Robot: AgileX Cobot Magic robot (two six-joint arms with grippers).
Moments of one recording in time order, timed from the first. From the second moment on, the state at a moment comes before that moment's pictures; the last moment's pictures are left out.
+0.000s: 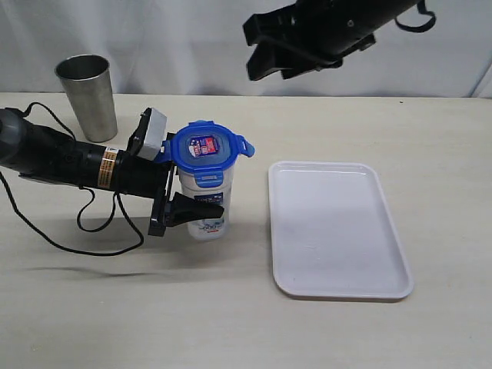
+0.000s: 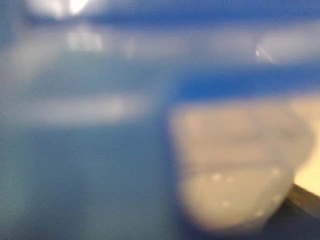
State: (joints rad) left arm -0.18 2.28 -1.19 1.56 -1.22 -0.52; right arm 0.39 1.74 -1.61 0.45 0.92 -0.21
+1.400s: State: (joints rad) left arm -0.17 2.28 -1.19 1.57 -1.22 -0.52; right arm 0.40 1.99 -1.62 0.69 1.04 -0.33
